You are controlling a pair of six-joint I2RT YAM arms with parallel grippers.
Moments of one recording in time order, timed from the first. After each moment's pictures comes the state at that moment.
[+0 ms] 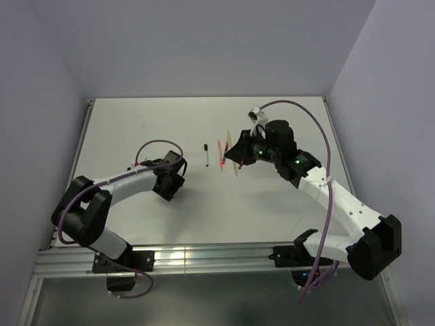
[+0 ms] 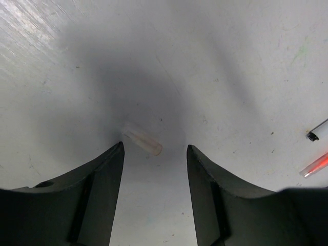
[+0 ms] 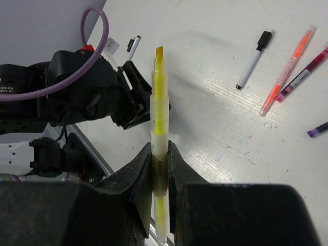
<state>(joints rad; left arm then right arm) -0.61 1.54 0.84 -0.57 -0.28 -1.53 0.52 1.16 0.99 -0.25 -0.36 0.48</state>
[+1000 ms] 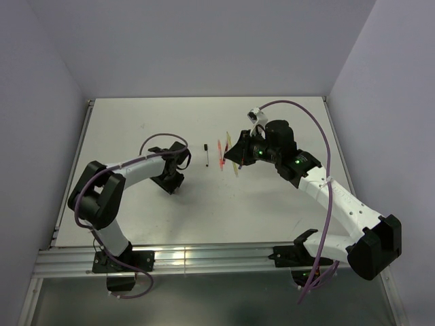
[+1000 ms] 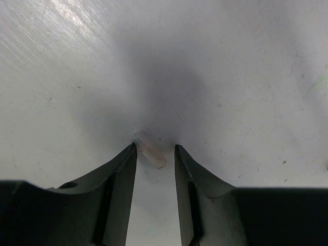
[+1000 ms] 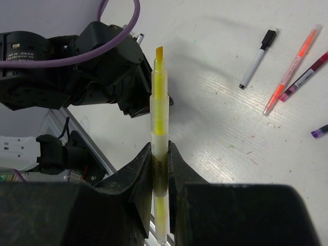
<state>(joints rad) -0.57 1.71 1.03 -0.75 -0.28 -1.49 0.52 1.16 0.99 -0.25 -0.37 0.48</state>
